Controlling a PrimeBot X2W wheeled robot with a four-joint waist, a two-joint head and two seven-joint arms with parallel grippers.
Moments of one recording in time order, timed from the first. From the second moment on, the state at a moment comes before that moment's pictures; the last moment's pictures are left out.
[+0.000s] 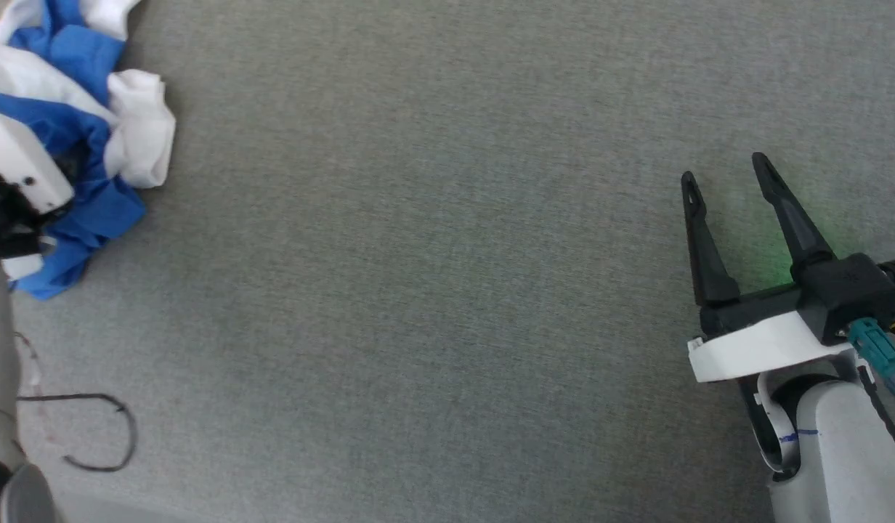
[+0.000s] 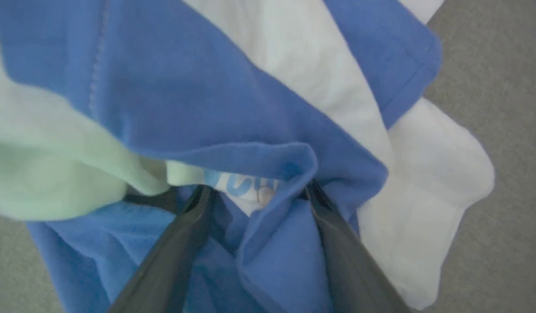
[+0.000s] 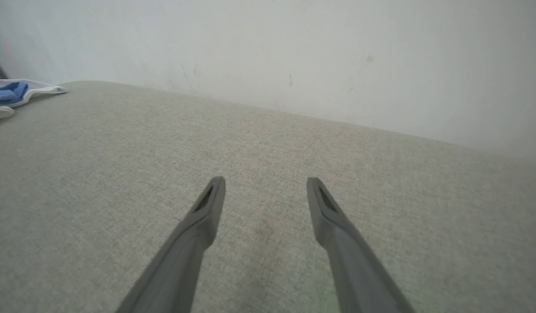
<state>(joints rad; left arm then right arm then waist) -1.01 0.43 0.16 1.03 -0.42 -0.12 0.54 -0.23 -0.05 0.03 -0.08 -0.06 0.13 -0.12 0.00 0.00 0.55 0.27</state>
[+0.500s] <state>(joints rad) -1.01 0.49 0.13 1.00 -0.38 -0.06 0.51 -0.25 -0.05 0.03 -0.02 -0.02 0.13 -0.16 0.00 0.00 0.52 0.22</state>
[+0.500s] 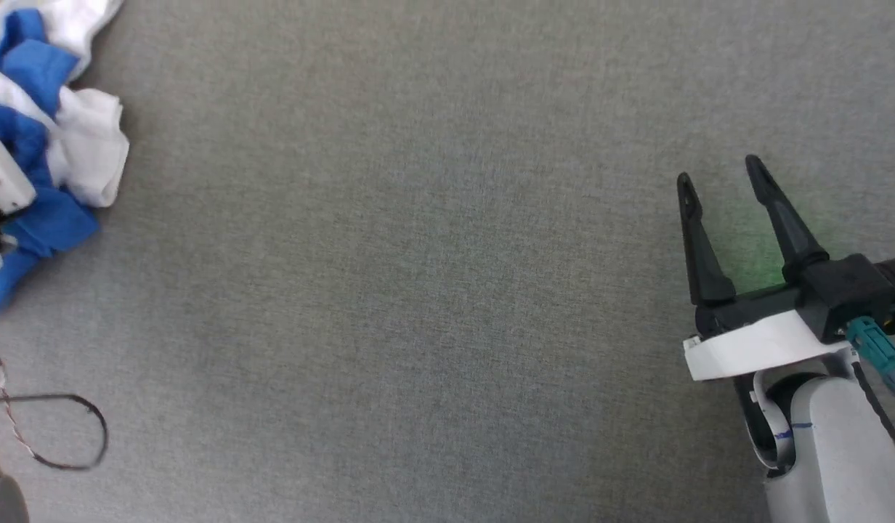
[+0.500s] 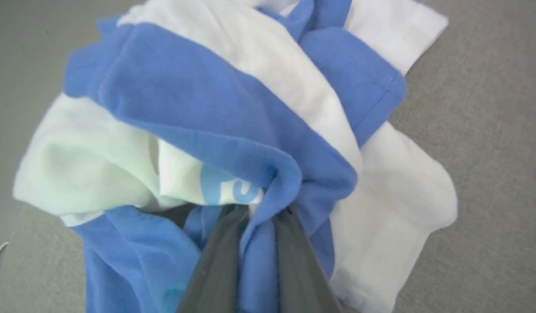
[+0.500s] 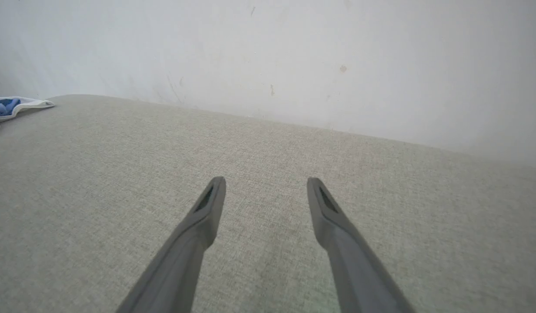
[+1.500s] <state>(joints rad) -1.03 0.29 -0.17 0.57 -0.30 -0.12 -0.19 -0.06 -0.05 -0.03 0.06 0.10 0.13 -0.21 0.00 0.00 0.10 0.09</state>
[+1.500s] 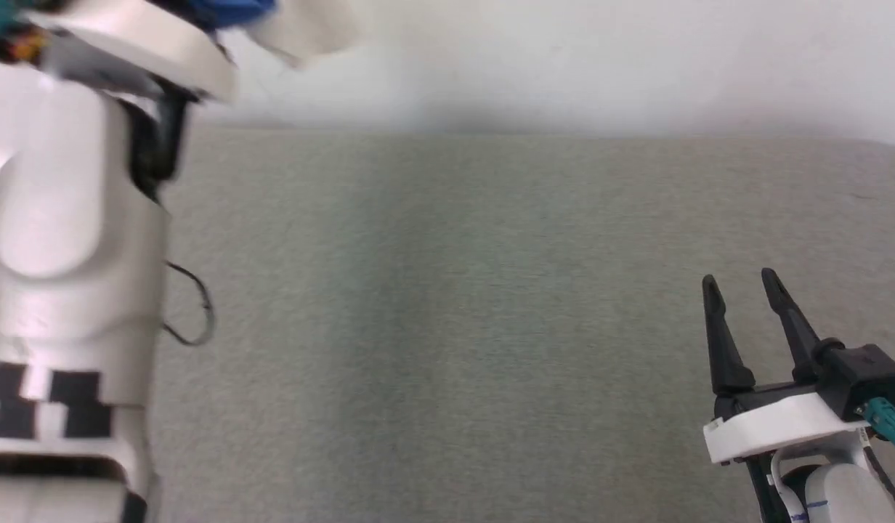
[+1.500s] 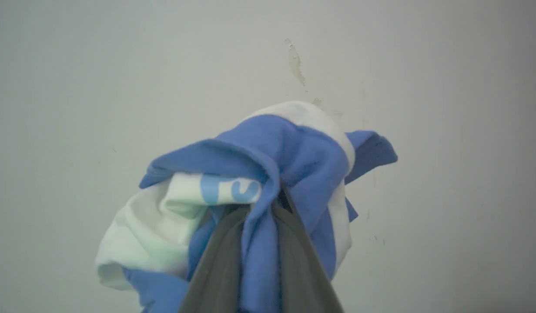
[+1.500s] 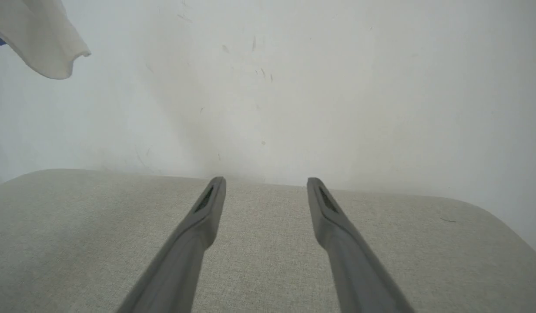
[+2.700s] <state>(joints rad) -0.12 0.06 -0.42 0.18 -0.36 0.02 -0.26 0.06 -0.05 -0.03 -0.01 0.11 0.13 -0.14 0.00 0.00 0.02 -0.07</state>
